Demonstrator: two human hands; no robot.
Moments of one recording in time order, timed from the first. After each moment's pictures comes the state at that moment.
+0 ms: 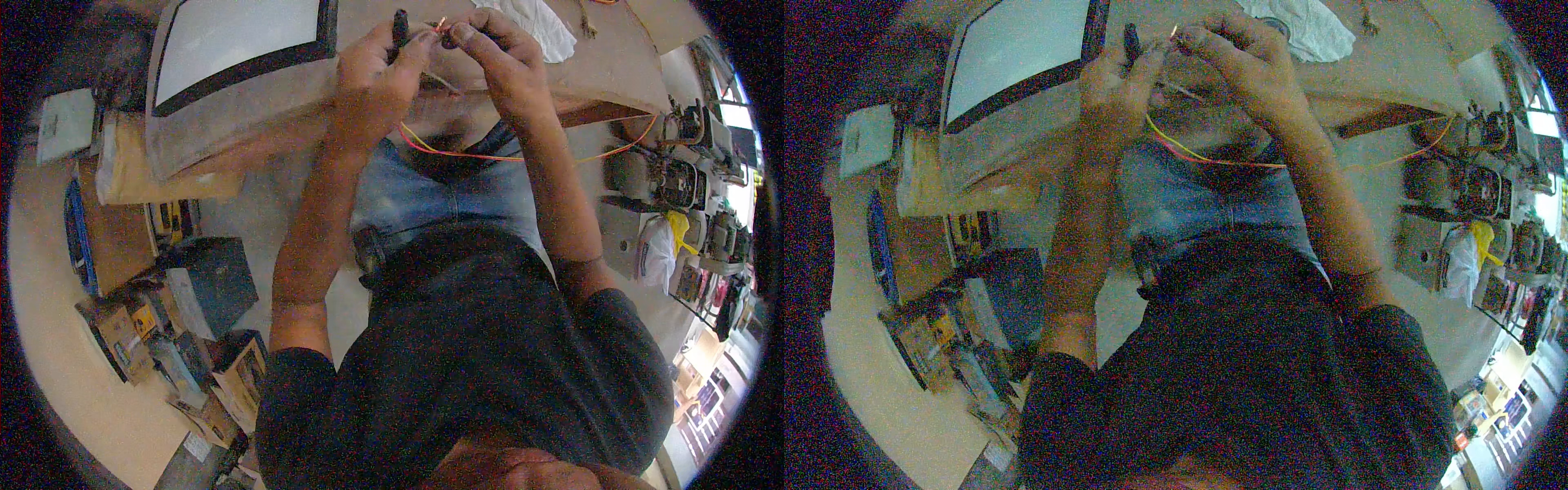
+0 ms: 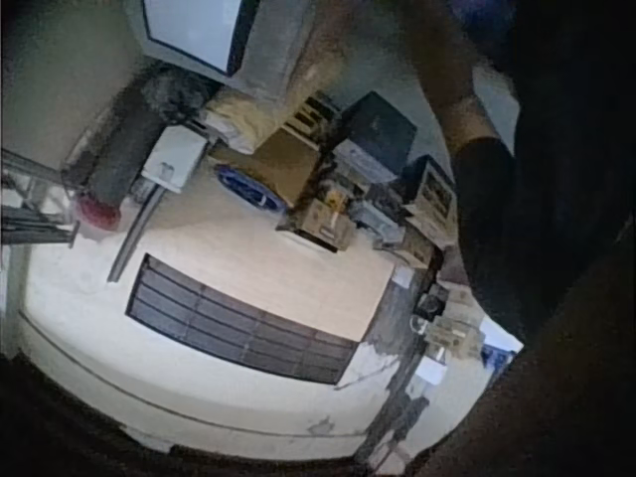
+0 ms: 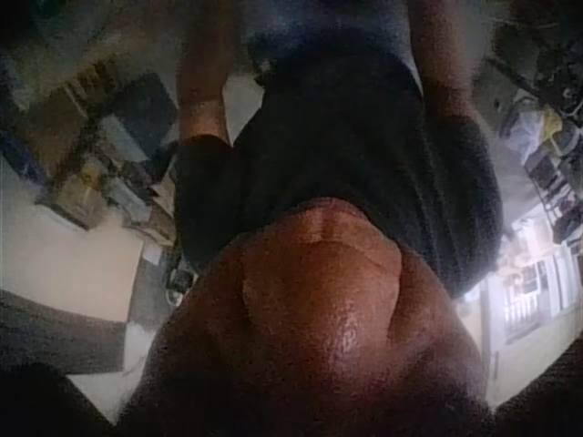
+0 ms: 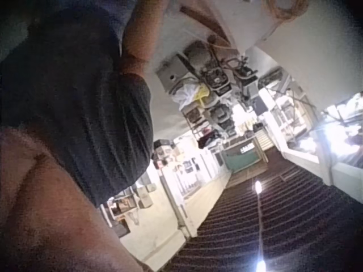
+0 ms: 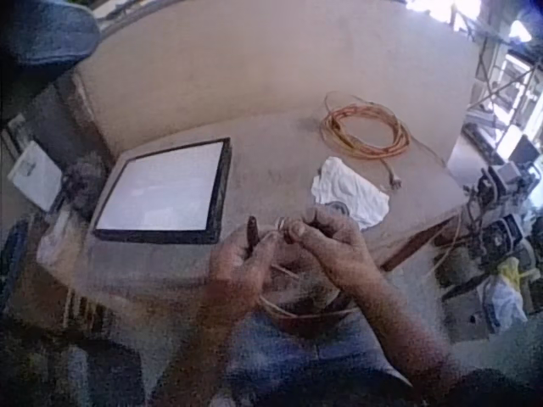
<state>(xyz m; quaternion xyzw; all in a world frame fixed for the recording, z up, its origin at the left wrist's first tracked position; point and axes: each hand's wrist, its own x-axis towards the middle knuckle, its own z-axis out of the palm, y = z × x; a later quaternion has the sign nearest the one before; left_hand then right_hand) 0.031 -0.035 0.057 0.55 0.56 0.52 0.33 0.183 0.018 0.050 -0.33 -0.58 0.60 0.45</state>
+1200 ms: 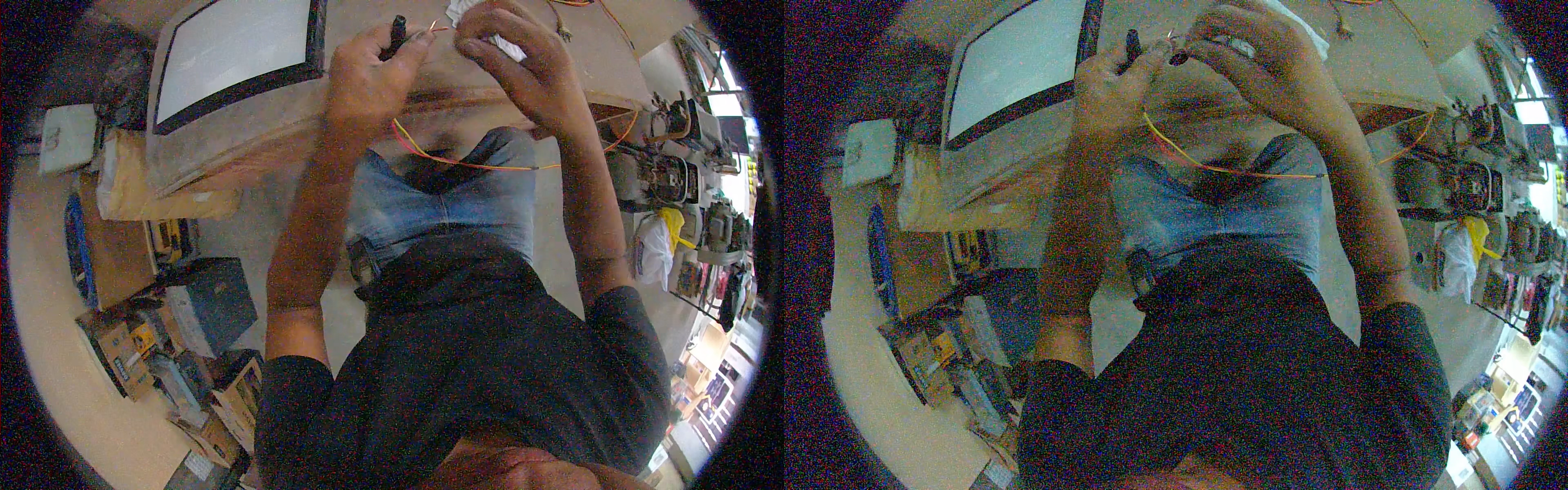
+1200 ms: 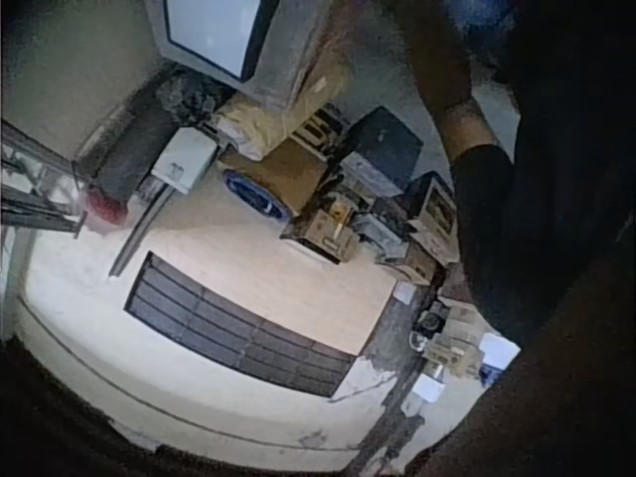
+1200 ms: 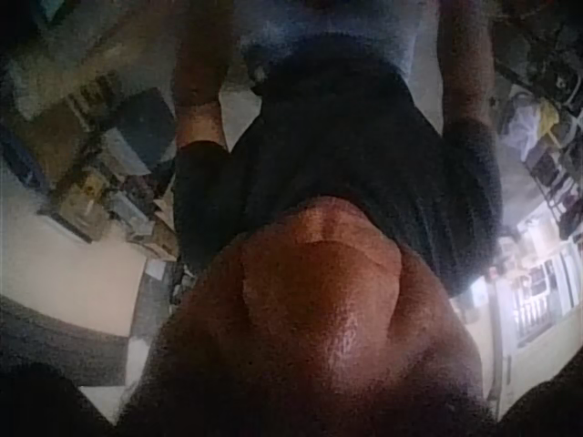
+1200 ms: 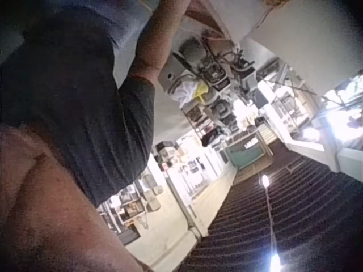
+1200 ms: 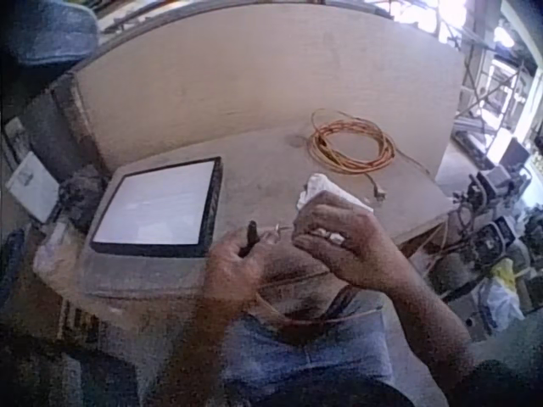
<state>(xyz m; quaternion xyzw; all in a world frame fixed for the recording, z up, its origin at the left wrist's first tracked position) 0.028 -0.049 0.082 0.60 0.58 0.49 0.25 0.208 -0.002 0.115 -0.24 -0.85 0.26 0.40</state>
